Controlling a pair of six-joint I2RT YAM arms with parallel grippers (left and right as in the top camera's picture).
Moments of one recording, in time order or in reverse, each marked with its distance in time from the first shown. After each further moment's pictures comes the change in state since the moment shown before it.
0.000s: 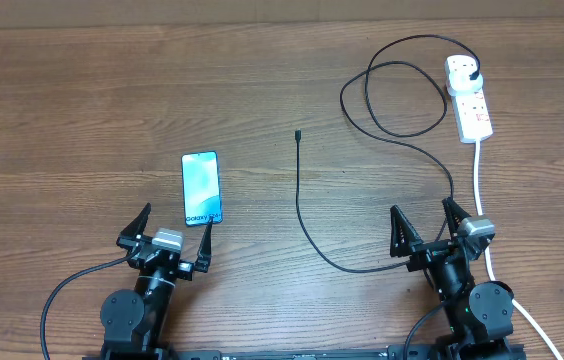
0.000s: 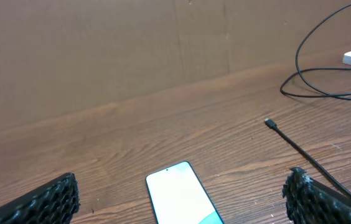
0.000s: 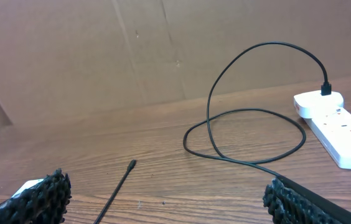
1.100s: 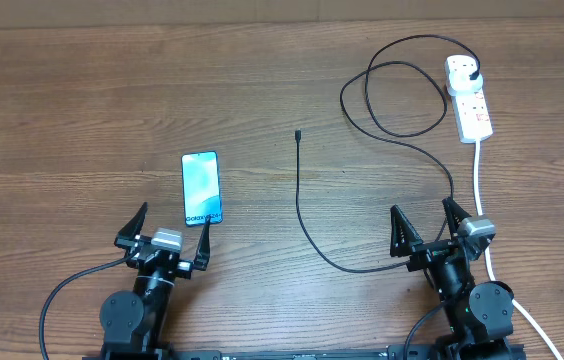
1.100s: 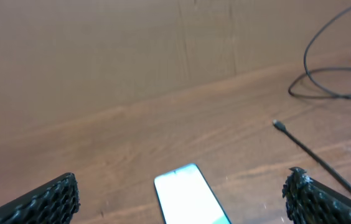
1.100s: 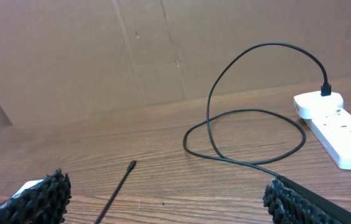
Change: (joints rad) left arm 0.000 0.000 0.000 0.019 -0.023 0.023; right arm 0.000 0.000 0.000 0.003 0.000 0.000
